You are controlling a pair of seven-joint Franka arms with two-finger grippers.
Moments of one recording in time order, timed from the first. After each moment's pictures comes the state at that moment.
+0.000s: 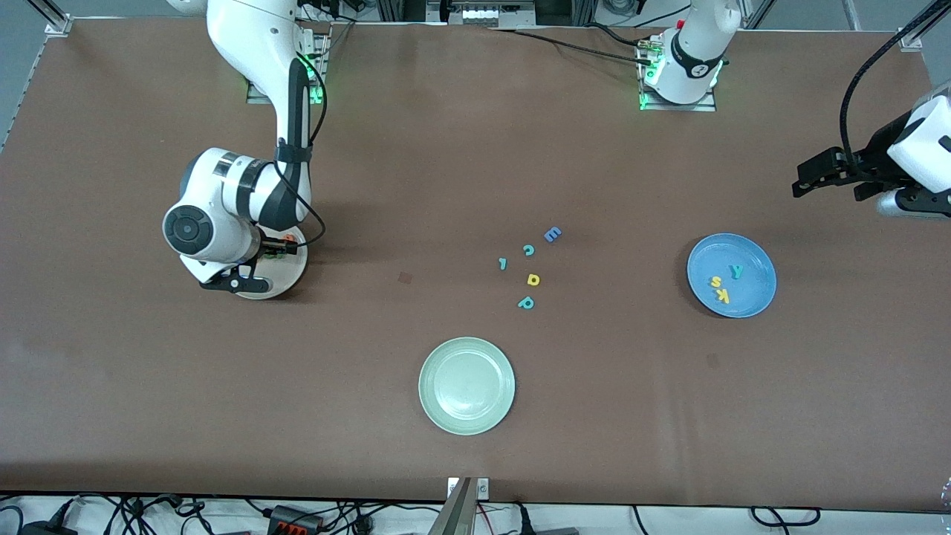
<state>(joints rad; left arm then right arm) 0.00 0.02 0.01 -1.62 -0.06 1.57 0.03 1.20 0.77 -1.14 -1.96 0.62 1.93 -0.20</state>
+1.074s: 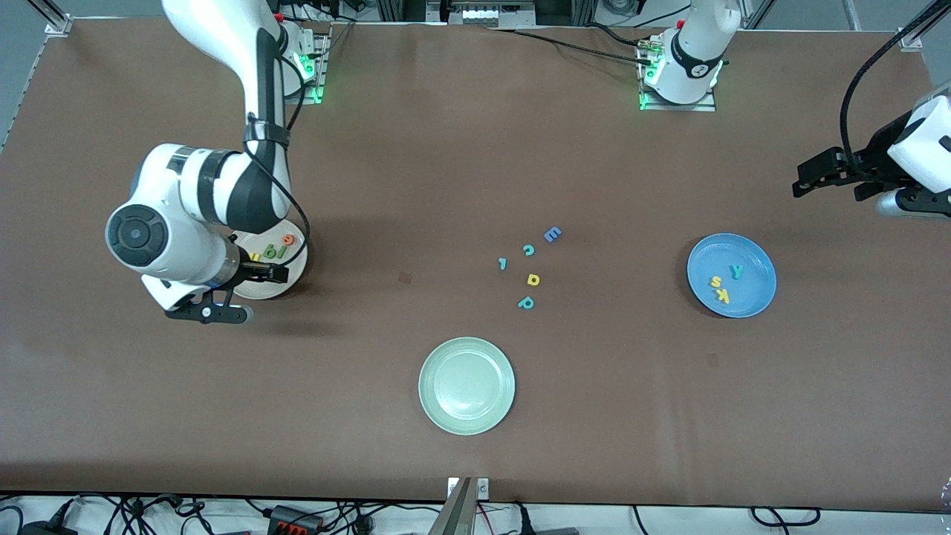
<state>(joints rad) 0.00 0.02 0.01 -1.62 -0.06 1.57 0.03 0.97 0.67 -1.00 -1.56 0.48 1.76 -0.02</state>
